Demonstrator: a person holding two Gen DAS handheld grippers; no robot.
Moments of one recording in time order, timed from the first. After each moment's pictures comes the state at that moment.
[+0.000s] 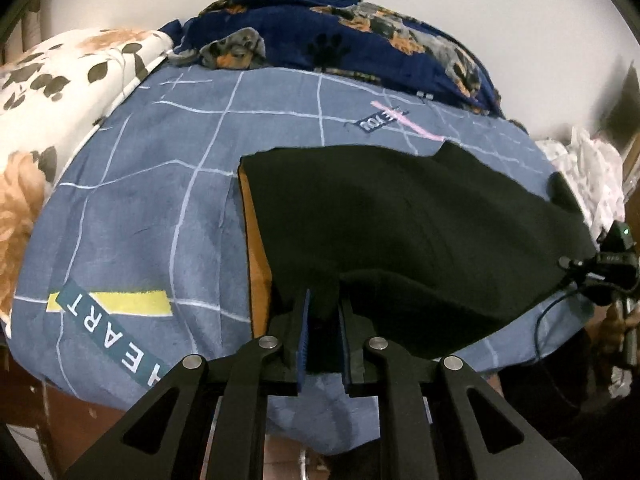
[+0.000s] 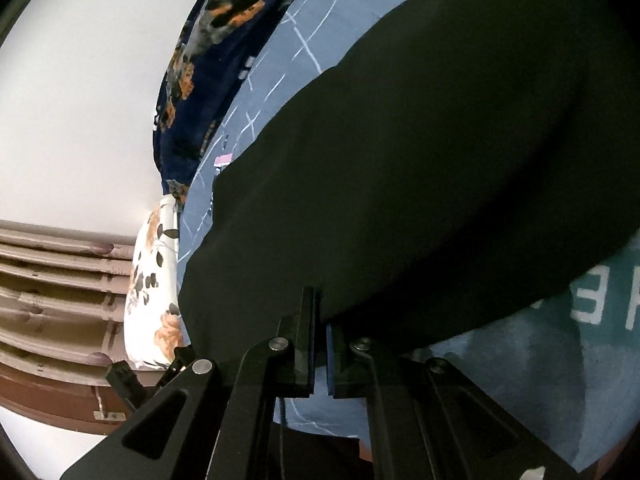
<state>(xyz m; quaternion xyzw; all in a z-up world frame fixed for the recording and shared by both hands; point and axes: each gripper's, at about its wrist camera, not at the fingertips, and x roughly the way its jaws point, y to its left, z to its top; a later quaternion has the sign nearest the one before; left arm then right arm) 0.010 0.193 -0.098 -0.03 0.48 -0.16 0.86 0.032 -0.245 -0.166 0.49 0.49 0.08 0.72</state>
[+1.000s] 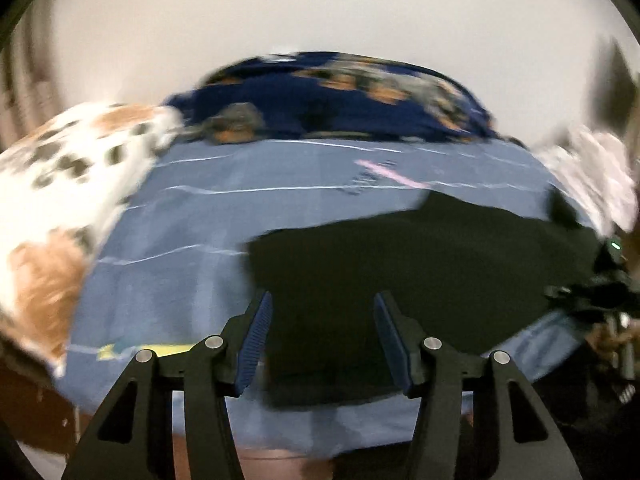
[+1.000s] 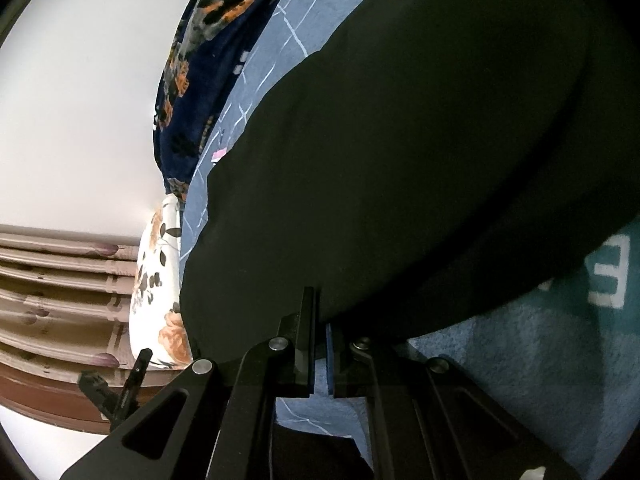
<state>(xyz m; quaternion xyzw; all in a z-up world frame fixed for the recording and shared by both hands) -0.006 0.154 -0.031 0.03 0.41 -0.16 0.90 0.027 -0.239 -0.180 0.50 0.48 0.09 0.71</state>
